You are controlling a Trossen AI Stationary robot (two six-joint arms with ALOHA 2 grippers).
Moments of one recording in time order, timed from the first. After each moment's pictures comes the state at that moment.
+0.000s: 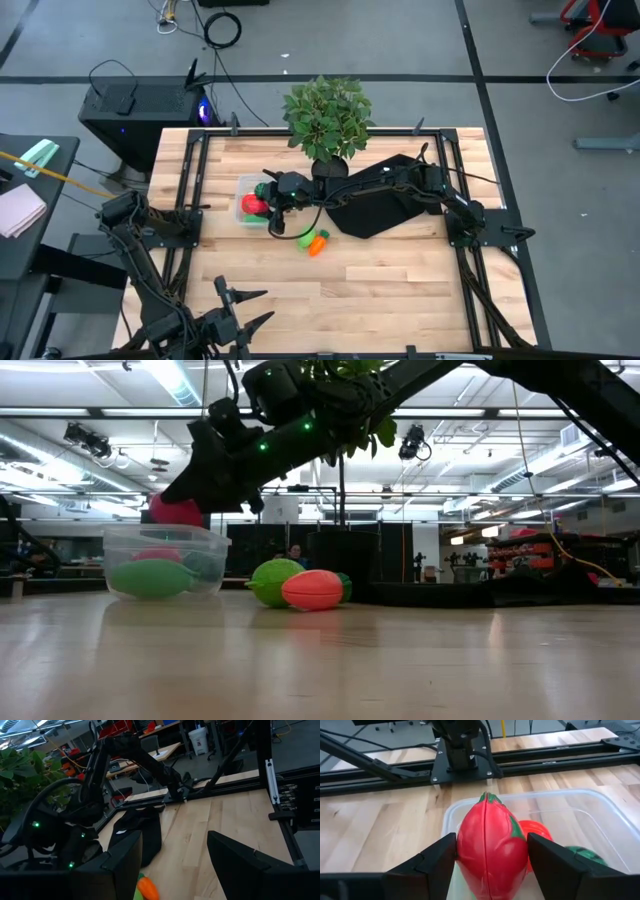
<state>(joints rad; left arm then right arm) -1.08 1.73 1.43 -0.65 -1.43 -0.67 -0.07 2.28 1.74 0.09 -0.06 0.08</state>
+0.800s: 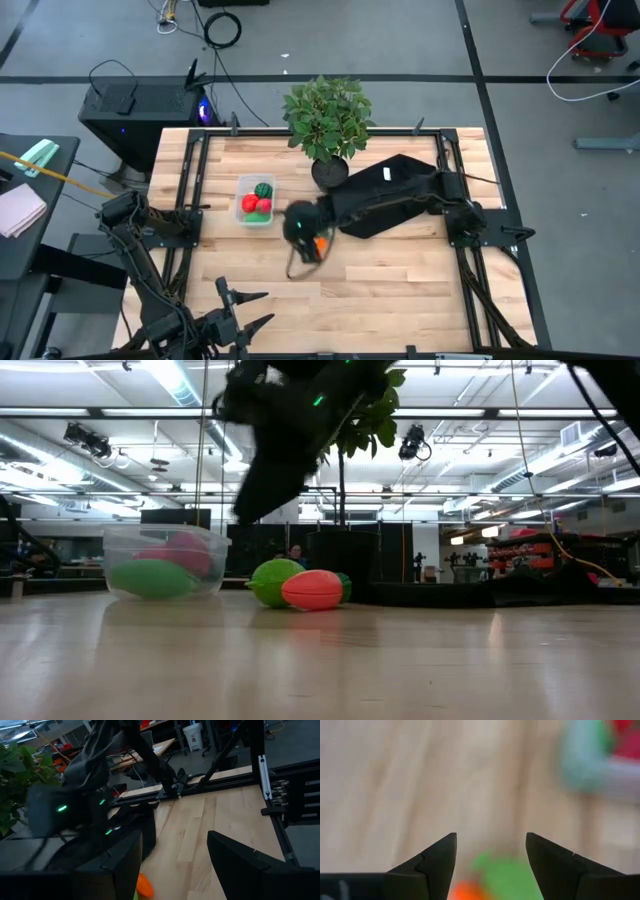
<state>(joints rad) -1.08 1.73 1.43 -0.65 -1.39 -0.67 0.09 2.14 1.74 -0.54 -0.08 -0.04</state>
